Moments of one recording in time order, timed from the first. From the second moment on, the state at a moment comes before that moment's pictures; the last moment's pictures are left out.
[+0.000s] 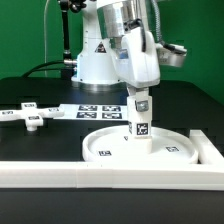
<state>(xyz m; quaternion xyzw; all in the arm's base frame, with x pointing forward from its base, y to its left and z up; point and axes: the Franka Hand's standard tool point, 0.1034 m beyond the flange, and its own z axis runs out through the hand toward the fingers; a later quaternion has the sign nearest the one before) 0.559 0.034 0.080 -0.70 0.70 0.02 0.12</state>
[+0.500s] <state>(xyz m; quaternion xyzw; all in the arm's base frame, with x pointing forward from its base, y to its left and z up) 0.558 0.041 0.079 -0.61 0.78 0.03 0.12</state>
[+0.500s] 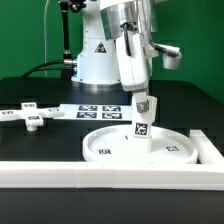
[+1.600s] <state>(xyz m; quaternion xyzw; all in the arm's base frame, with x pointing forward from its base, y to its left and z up) 0.555 0.037 0.076 -0.88 0.46 -0.02 0.11</state>
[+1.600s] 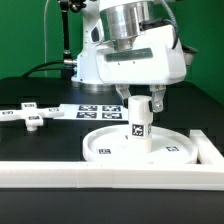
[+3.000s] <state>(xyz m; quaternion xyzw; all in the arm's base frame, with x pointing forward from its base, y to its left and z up) 0.563 0.051 0.081 -0.97 -0.22 -0.06 0.03</state>
